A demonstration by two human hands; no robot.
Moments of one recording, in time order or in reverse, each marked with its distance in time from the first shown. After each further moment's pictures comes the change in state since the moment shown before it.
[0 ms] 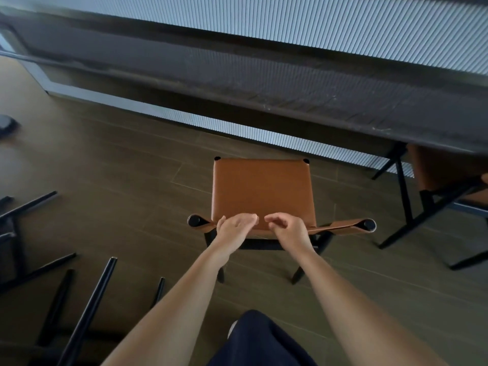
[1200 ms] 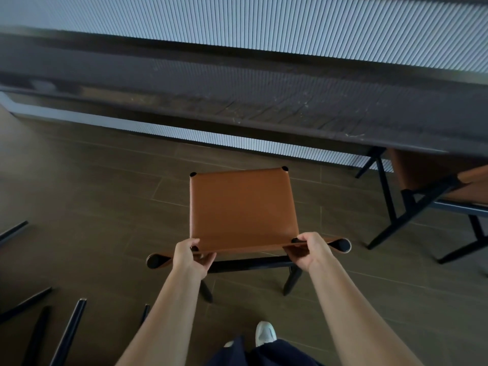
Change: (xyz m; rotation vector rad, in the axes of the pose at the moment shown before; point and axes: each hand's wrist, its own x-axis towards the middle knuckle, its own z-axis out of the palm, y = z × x) left_hand 0.060 0.027 -0.002 -1.111 0.458 -0.658; right_hand 0.063 0.037 -0.092 1.086 0.314 0.829
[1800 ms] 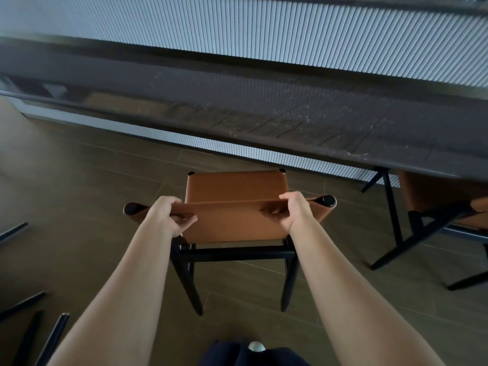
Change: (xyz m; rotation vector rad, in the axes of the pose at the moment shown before) left_hand -0.009 0.098 0.104 0.211 -0.025 0.096; right_hand -0.001 -0.108 0.098 -0.083 -0.215 -0.121
